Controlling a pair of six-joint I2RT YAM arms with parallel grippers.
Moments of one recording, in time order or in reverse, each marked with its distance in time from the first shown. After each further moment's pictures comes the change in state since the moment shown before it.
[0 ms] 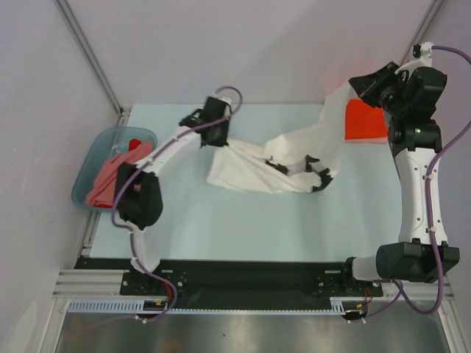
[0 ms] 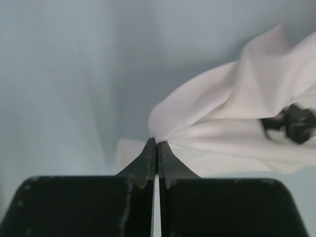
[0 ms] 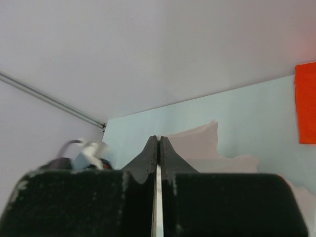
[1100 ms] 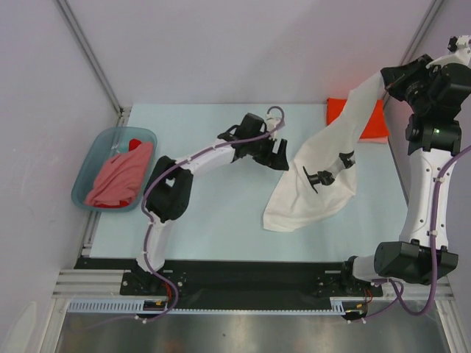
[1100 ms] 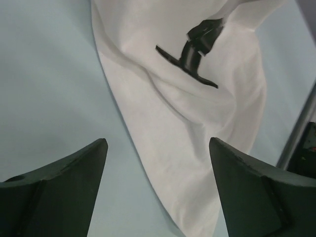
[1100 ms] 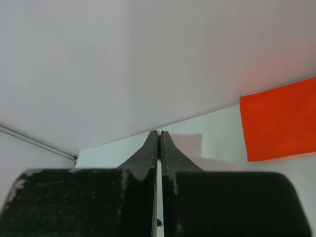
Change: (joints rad) left arm -0.118 0.168 0.033 0.334 0.634 -0.023; right arm -0.128 0.008 0.078 0.005 0.066 -0.064
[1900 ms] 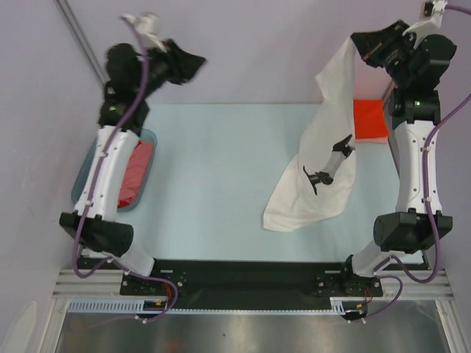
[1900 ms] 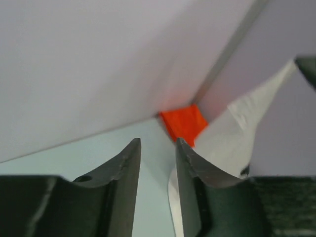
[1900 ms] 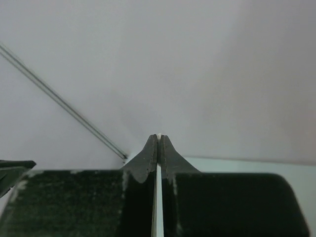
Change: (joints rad) left arm 0.522 -0.584 0.204 0.044 -0.092 -0.187; right arm 0.134 0.267 0.303 0.243 -0.153 0.132
